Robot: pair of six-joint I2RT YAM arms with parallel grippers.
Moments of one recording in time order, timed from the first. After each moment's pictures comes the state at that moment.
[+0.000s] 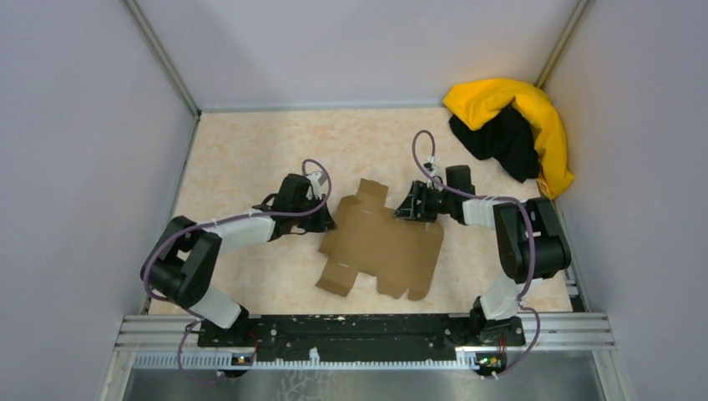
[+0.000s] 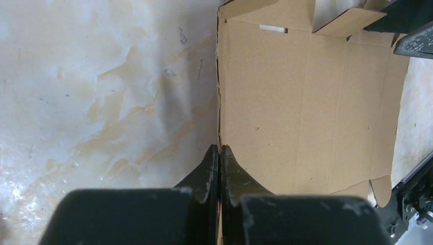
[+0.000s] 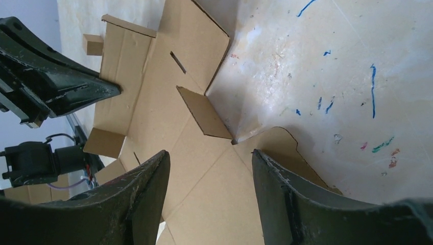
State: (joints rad) left arm -0.53 1.56 0.72 0.07 0.27 -0.45; right arm 0.18 1.67 0.71 0.14 -0.75 0.40
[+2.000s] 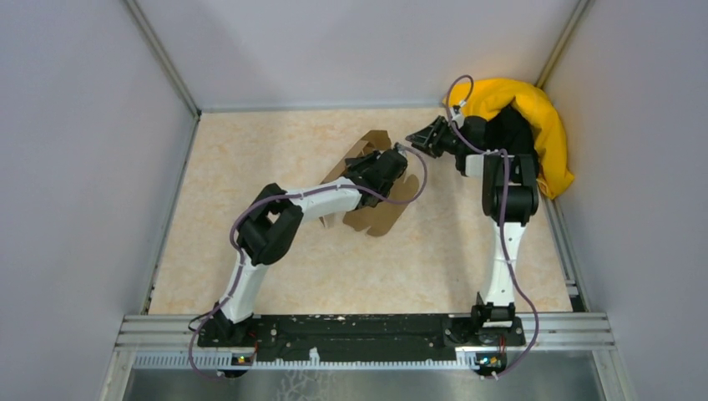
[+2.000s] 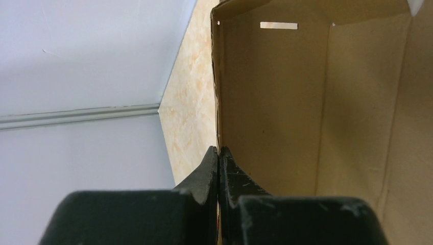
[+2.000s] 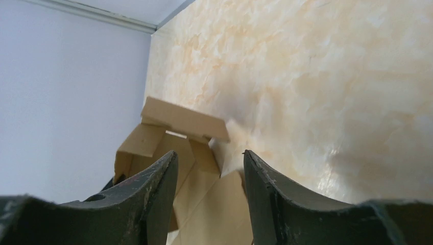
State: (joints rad) left arm -0.87 2.18 1.63 -0.14 -1.00 0.59; right arm 0.00 2.24 1.37 0.56 -0.83 0.87
